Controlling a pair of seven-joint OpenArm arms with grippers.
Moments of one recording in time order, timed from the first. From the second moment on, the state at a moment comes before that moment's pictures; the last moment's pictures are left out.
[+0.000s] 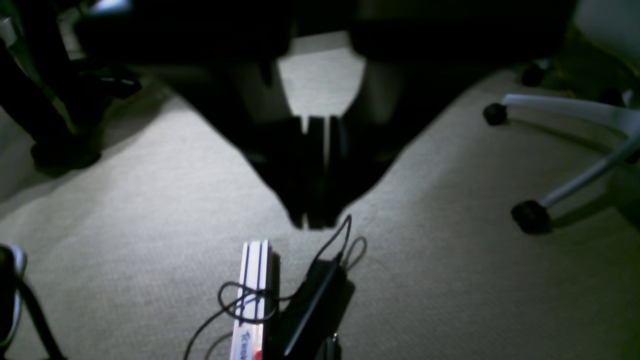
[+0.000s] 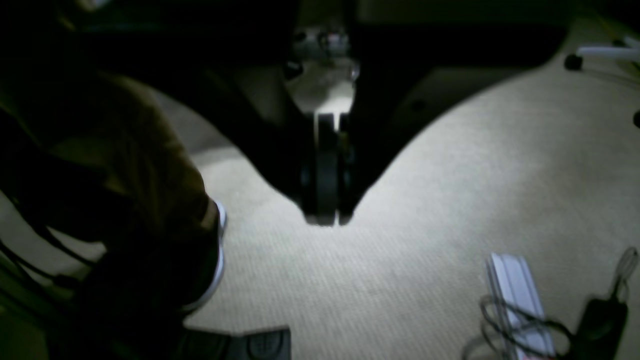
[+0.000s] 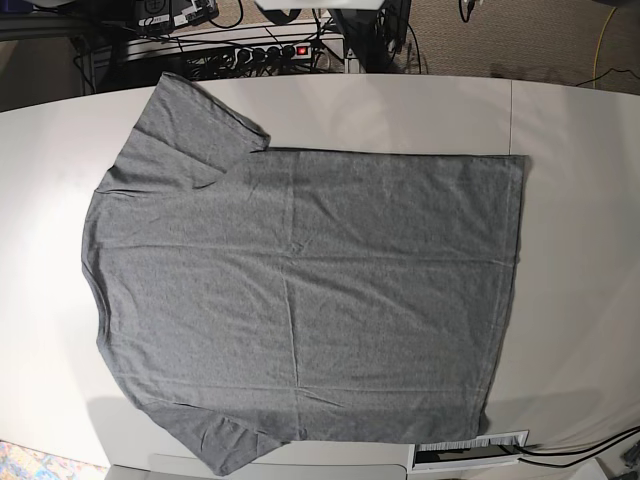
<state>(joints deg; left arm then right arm) 31.0 -15.1 18.5 38.2 -20.8 -9.4 3.8 -29.3 17.1 -13.3 38.2 5.7 -0.3 -11.6</state>
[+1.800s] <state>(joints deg) 69.4 -33.7 -6.6 132.8 12.0 -9.2 13.2 -69.2 28.1 16.8 133.5 -14.2 8.8 -28.3</state>
